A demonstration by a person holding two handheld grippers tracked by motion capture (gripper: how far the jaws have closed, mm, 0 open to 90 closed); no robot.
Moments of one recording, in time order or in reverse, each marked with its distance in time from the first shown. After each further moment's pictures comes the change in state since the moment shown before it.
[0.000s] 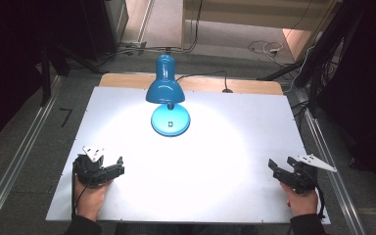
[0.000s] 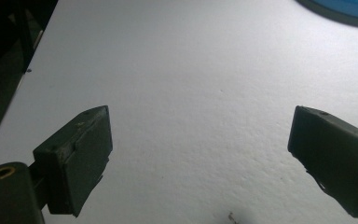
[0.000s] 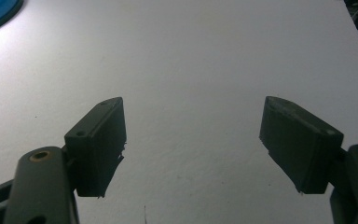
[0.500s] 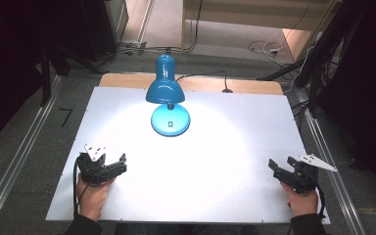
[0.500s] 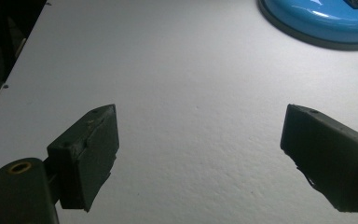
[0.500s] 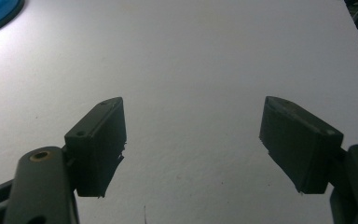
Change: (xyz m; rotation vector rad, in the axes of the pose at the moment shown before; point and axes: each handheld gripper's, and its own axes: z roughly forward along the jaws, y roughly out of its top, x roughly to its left) left arm -0.006 0.005 -0.001 -0.028 -0.048 -0.006; right arm -0.001 0.000 0.000 0.000 0.005 0.004
